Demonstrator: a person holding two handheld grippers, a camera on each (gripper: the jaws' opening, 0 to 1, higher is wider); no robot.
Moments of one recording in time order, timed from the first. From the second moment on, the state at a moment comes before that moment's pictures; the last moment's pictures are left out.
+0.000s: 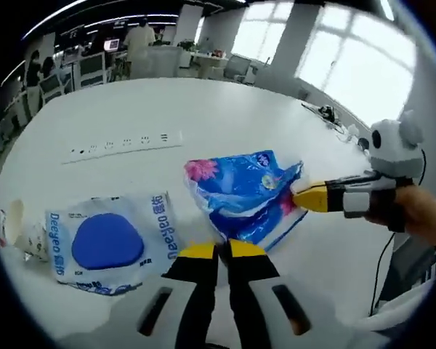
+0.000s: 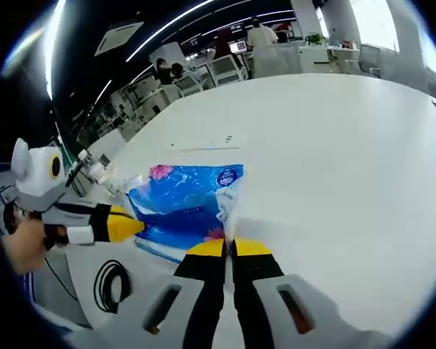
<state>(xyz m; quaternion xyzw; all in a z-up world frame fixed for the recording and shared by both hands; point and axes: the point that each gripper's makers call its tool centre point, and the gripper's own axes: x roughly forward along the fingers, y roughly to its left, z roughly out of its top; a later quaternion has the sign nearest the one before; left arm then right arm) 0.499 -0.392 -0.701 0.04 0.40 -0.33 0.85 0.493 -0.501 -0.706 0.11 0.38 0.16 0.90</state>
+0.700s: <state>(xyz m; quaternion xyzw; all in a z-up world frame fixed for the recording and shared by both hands) 0.514 -0.393 -0.740 0.09 0.44 -0.33 0.83 0.509 -0.507 -0.747 0.12 0.42 0.16 0.89</state>
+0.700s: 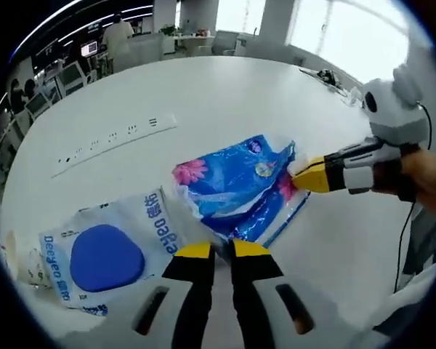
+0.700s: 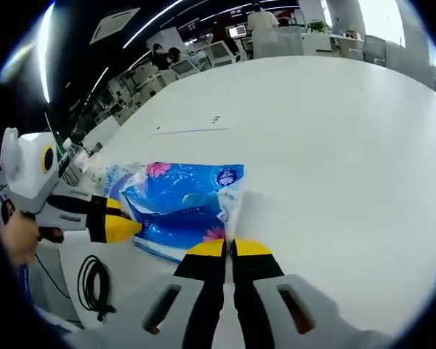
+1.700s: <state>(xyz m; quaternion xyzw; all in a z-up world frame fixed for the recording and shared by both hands) 0.530 -0.385 -0.725 0.05 0.42 -0.28 0.86 0.496 -0.508 -0.754 0.16 0.41 0.12 0.89</state>
